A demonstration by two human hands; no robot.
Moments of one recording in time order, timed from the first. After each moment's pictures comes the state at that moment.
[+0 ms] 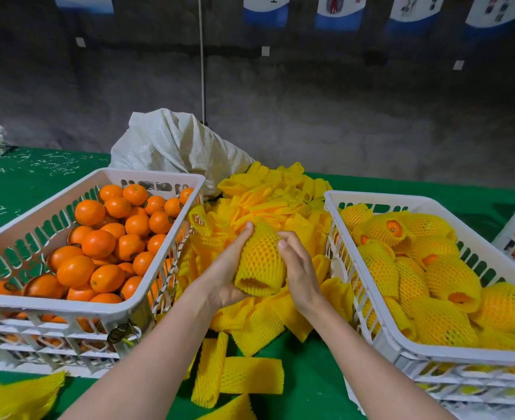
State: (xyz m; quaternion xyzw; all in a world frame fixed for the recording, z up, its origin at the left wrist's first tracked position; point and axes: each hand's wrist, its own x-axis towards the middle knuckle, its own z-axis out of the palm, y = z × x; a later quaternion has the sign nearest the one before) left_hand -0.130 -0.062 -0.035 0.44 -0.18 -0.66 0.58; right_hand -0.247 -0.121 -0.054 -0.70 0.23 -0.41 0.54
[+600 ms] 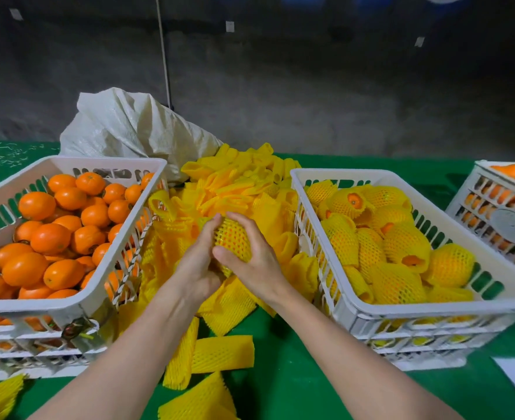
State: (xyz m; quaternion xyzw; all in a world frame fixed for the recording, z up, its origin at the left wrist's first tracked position) left_hand -0.164 -0.068 -0.041 0.39 -0.11 -0.58 0.71; right_hand -0.263 -0.107 -0.061 -0.76 0.24 -0.38 0.47
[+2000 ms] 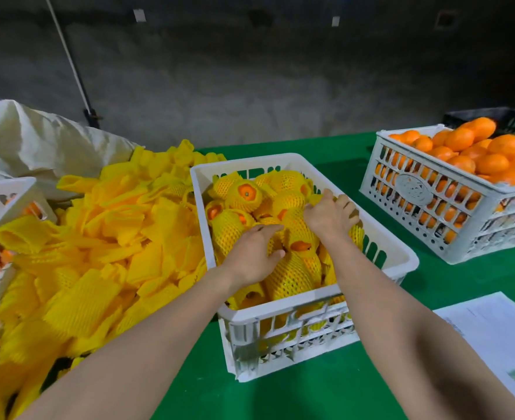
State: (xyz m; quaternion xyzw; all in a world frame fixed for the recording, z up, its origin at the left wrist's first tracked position) left_hand -0.360 -0.206 -0.069 0.60 -0.74 -0.16 0.25; right_hand -0.504 -0.311 -0.061 -0.61 0.75 -0.23 0.11
